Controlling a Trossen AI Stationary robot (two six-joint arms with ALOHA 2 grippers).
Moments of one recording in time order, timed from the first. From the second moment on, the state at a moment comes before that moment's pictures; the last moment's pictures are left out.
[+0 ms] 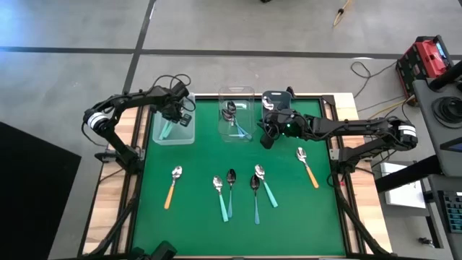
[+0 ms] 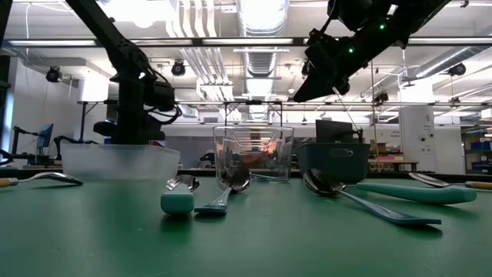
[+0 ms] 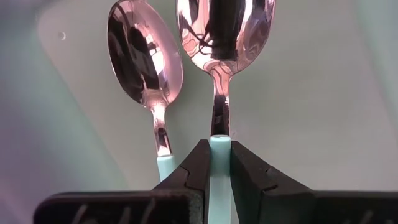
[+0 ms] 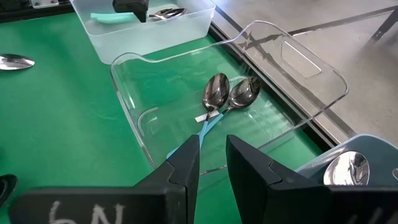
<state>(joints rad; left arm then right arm) 0.89 1.64 0.96 -0.78 -0.15 -0.24 -0.25 1.29 0.78 -0.02 0.23 0.06</state>
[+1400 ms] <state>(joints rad) 0.89 1.64 0.96 -0.77 -0.20 -0.26 -0.25 1.29 0.78 -0.02 0.23 0.06</state>
